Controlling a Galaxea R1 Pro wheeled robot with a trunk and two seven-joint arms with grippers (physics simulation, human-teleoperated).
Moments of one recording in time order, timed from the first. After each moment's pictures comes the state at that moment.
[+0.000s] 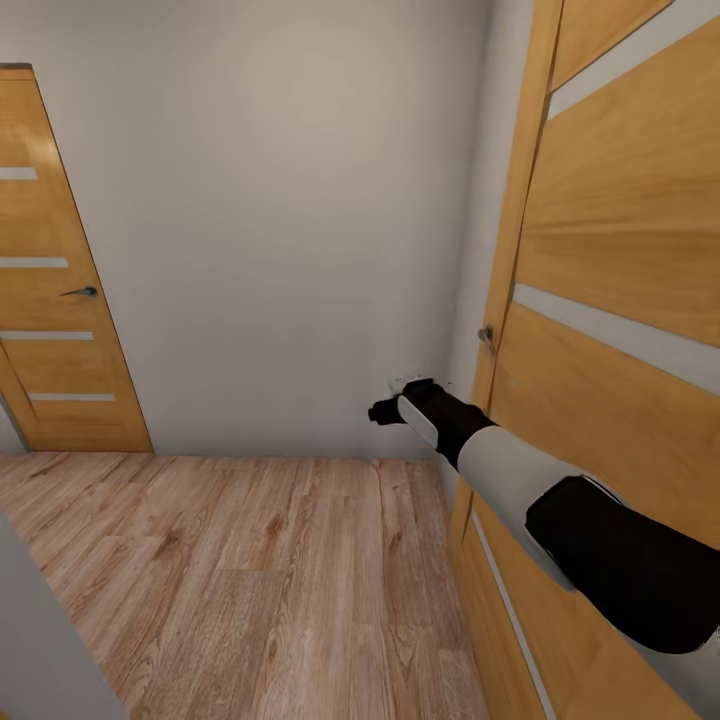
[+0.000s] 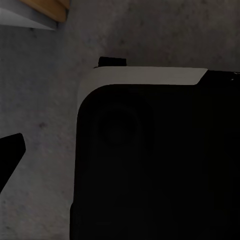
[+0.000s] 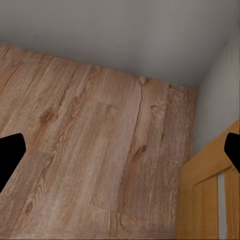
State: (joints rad) left arm 0.00 0.01 0.01 -0.15 0.07 -0.01 0.01; right arm -1.31 0.17 0.65 -0.30 -0.60 0.57 -0.16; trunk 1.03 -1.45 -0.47
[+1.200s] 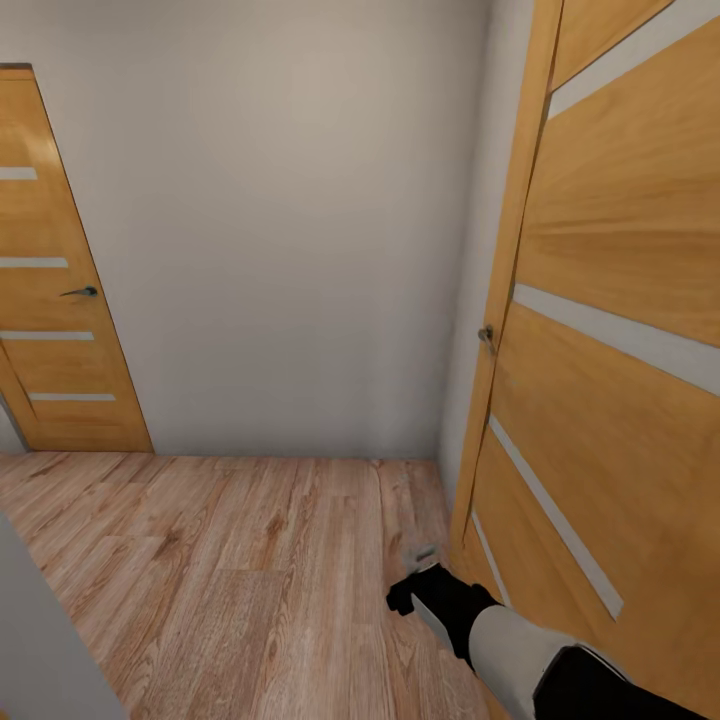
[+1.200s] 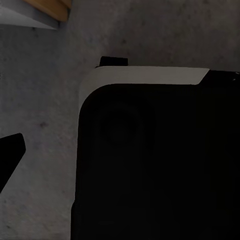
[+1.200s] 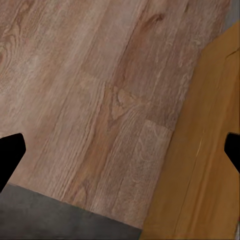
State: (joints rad) left arm 0.00 0.01 0.01 -0.15 0.07 -0.01 0.01; right arm -0.79 0.17 0.66 -0.16 -0.31 0.34 -0.10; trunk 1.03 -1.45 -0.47
